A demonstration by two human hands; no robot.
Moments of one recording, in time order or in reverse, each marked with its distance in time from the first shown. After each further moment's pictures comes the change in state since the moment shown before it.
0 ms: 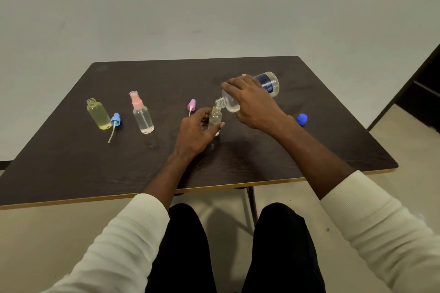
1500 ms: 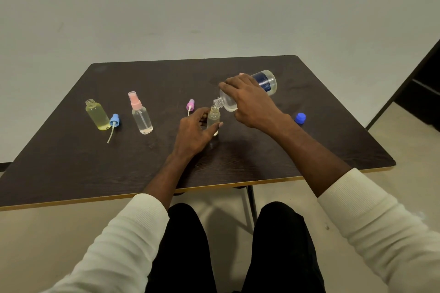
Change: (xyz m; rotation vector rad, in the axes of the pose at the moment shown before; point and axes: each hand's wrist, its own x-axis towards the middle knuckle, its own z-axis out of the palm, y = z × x) left_hand 0.001 0.000 0.001 0.000 0.001 0.025; right_hand 0.000 -0.003 -0.005 -0.009 -0.011 0.000
